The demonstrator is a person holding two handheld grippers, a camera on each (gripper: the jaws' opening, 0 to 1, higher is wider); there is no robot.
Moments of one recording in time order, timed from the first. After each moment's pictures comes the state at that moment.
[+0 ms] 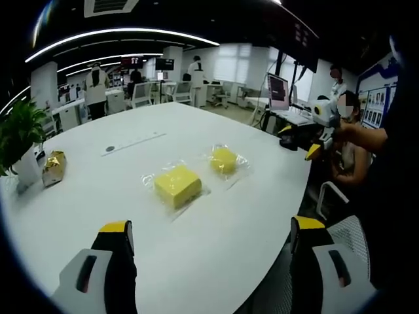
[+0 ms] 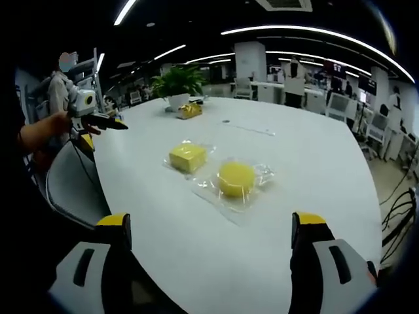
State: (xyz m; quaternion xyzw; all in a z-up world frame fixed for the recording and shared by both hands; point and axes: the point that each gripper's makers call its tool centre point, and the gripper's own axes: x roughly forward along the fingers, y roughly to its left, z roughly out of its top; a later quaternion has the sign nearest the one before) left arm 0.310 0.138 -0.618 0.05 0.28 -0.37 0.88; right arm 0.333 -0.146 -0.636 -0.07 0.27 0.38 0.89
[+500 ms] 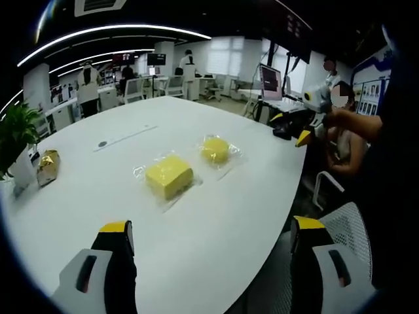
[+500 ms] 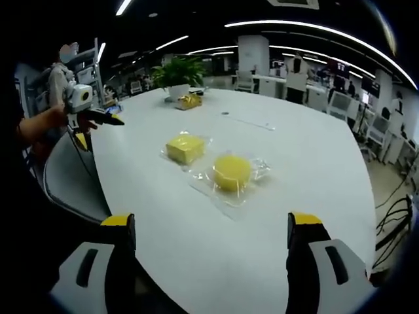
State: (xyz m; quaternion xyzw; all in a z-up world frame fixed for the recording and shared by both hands) left arm 0.297 0.136 -0.631 0.06 0.29 -0.39 0.87; right arm 0.333 -0.154 -0.641 -0.09 0.29 0.38 0.88
